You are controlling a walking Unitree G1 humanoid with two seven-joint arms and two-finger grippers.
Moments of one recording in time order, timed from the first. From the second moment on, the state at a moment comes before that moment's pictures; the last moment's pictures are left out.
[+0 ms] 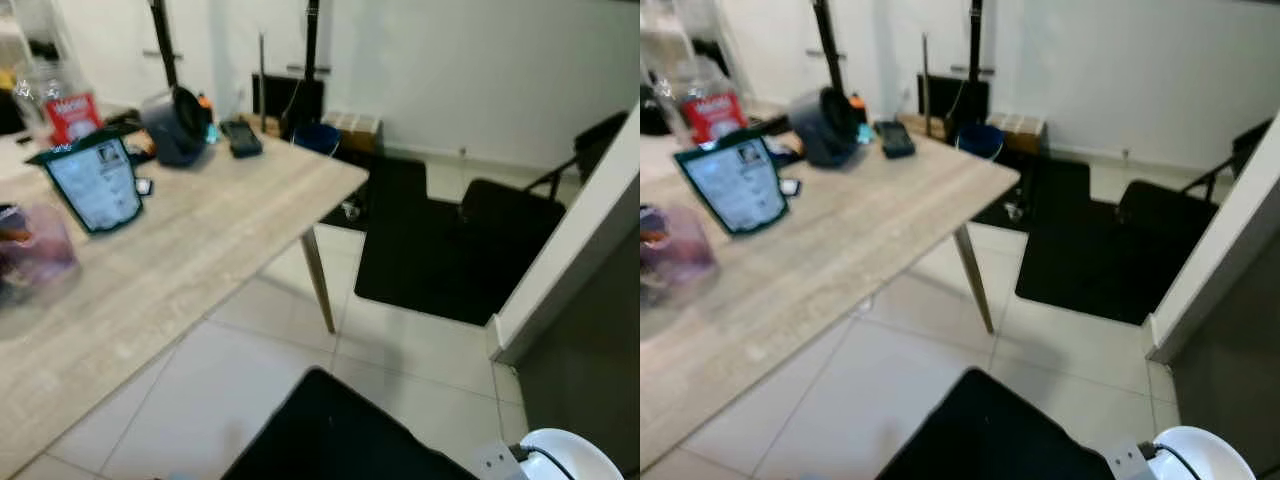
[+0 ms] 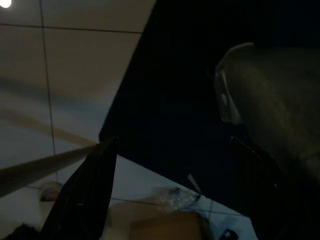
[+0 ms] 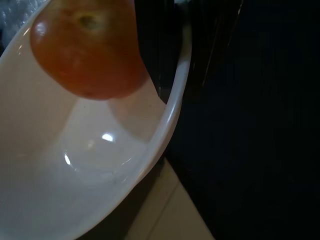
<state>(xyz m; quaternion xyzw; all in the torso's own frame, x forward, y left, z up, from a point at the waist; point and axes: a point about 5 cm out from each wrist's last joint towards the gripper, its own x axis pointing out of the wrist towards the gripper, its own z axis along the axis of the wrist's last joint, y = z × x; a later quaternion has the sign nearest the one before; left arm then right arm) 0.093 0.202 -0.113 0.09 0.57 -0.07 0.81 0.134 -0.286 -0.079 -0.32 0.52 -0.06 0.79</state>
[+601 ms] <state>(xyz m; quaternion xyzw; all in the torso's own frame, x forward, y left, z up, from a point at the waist) 0.092 0.206 -0.112 0.09 0.57 -0.06 0.81 0.139 -0.285 -0.078 -0.32 0.52 -0.06 0.79</state>
